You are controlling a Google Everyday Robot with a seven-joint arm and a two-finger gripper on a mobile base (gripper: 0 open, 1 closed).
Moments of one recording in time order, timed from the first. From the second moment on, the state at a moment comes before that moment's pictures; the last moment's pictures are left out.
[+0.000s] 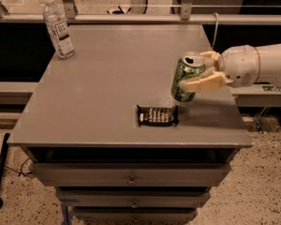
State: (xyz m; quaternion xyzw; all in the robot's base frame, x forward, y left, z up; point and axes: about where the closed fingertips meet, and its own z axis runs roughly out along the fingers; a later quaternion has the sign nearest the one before) arm 0.538 -0.126 0.922 -0.54 0.56 0.38 0.50
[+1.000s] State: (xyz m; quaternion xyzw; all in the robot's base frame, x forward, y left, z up) arm 0.537 -0.123 0.892 -0.58 0.55 0.36 0.48
